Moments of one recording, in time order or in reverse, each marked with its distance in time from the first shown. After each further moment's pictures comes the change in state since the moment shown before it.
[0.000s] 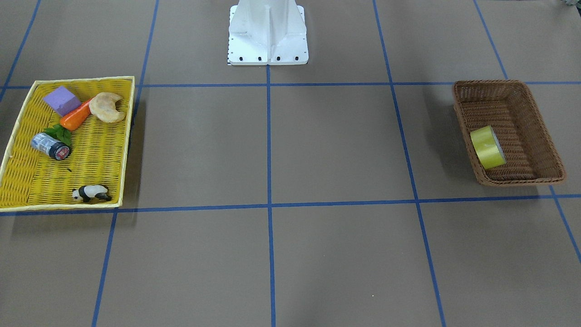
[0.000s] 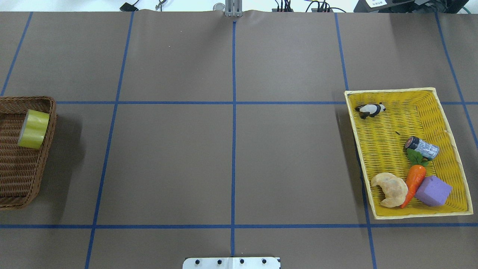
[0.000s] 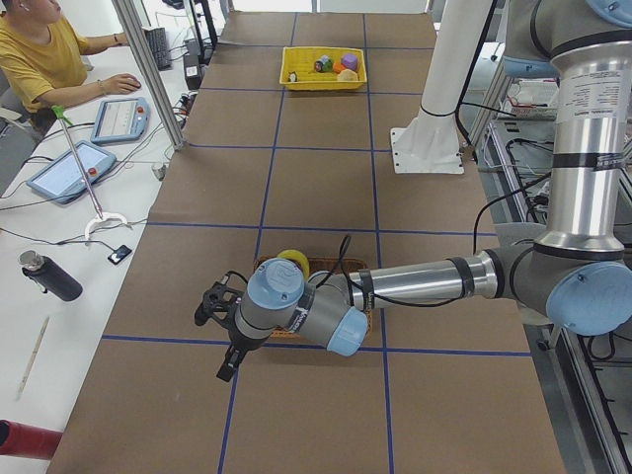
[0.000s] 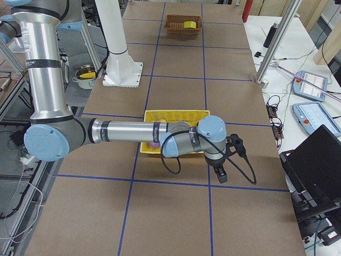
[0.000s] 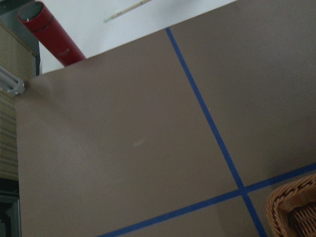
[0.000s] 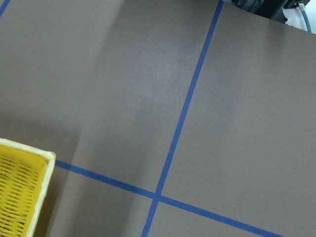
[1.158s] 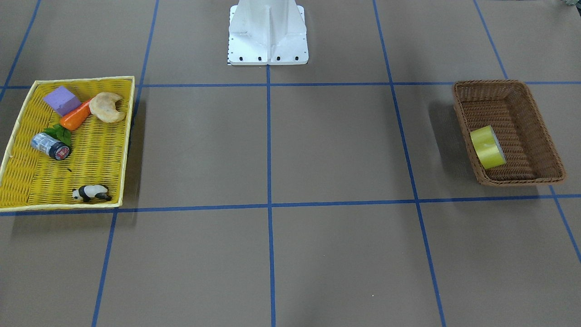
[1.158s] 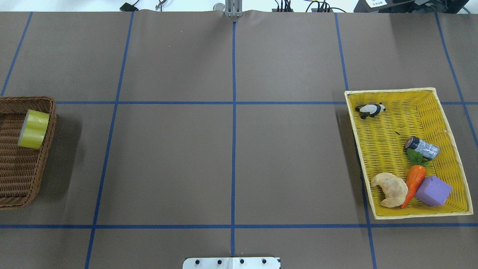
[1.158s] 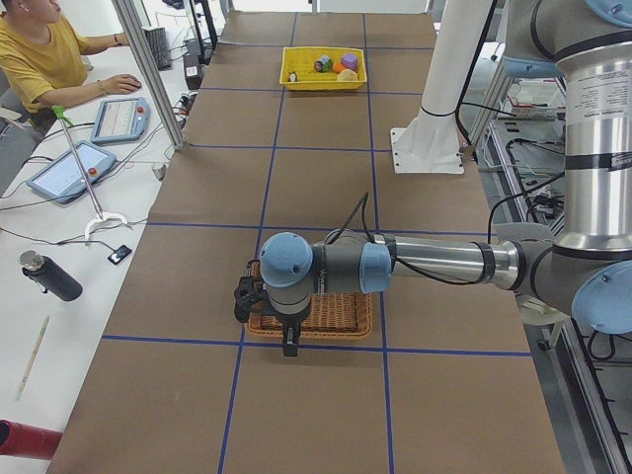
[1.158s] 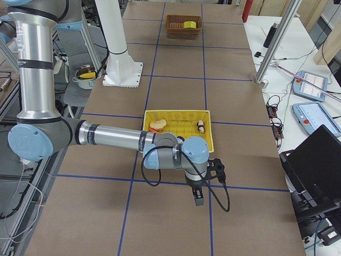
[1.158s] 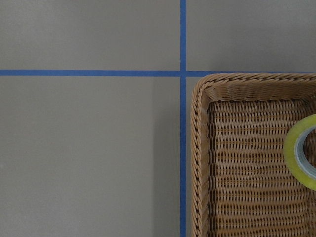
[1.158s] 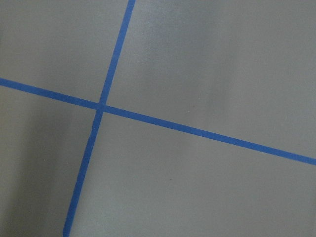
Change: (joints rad) left arm -0.003 0.087 -0.246 0.443 -0.144 0.003; right arm 0.011 -0.098 0.002 -0.089 -0.068 0.020
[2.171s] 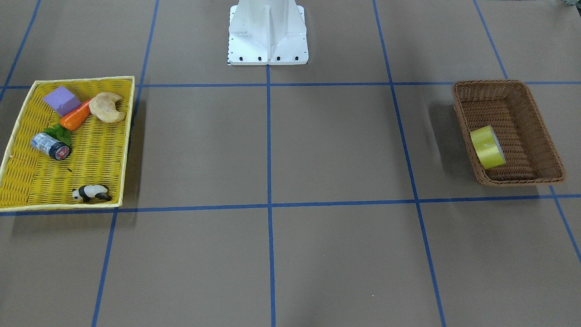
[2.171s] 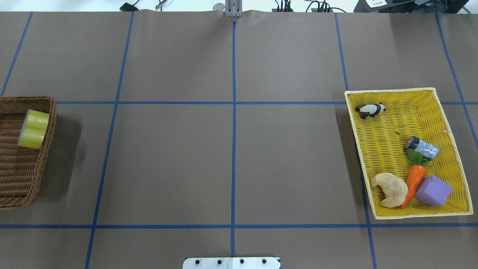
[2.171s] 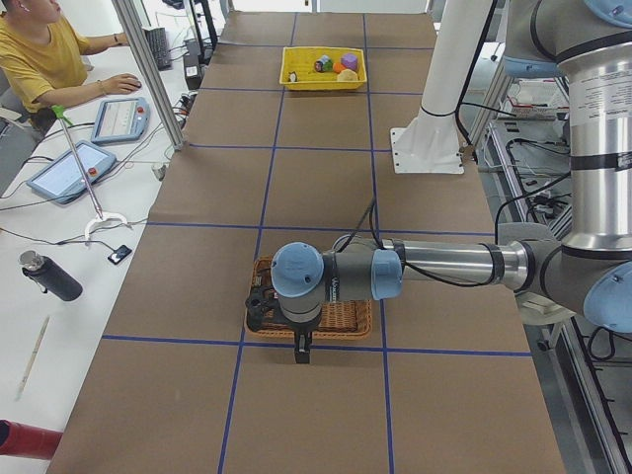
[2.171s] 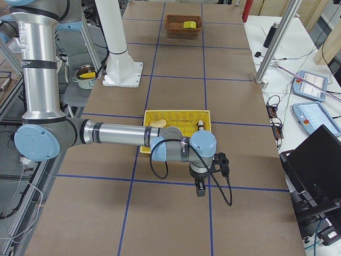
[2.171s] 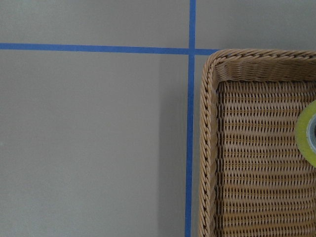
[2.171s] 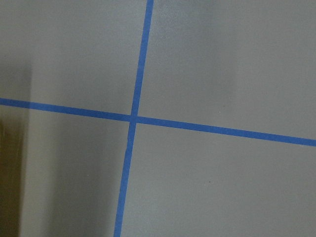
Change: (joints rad) left arm 0.002 0.029 -0.004 -0.001 0.000 0.008; right arm -0.028 0.032 0.013 -0.091 0.040 0.036
